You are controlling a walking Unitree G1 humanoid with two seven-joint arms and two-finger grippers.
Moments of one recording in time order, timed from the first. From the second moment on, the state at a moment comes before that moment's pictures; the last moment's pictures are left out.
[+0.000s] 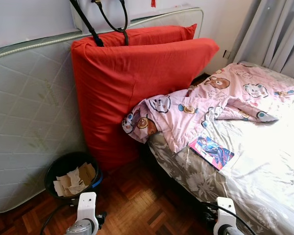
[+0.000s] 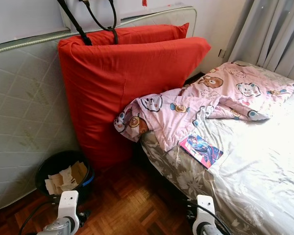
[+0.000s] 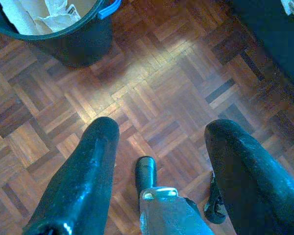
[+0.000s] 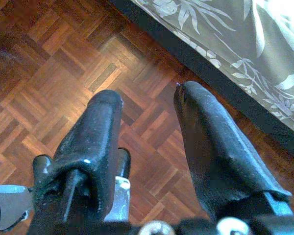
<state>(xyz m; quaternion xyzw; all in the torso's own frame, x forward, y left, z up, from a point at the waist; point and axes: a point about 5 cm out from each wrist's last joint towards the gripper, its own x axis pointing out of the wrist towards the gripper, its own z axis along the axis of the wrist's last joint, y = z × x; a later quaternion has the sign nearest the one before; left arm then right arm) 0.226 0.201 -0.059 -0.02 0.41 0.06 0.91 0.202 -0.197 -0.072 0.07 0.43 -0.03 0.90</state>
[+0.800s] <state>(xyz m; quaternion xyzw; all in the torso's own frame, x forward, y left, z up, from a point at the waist) 0.229 0.202 -0.057 -0.02 0.41 0.05 0.91 0.207 -0.194 -0.070 0.08 0.42 -0.03 0.90</state>
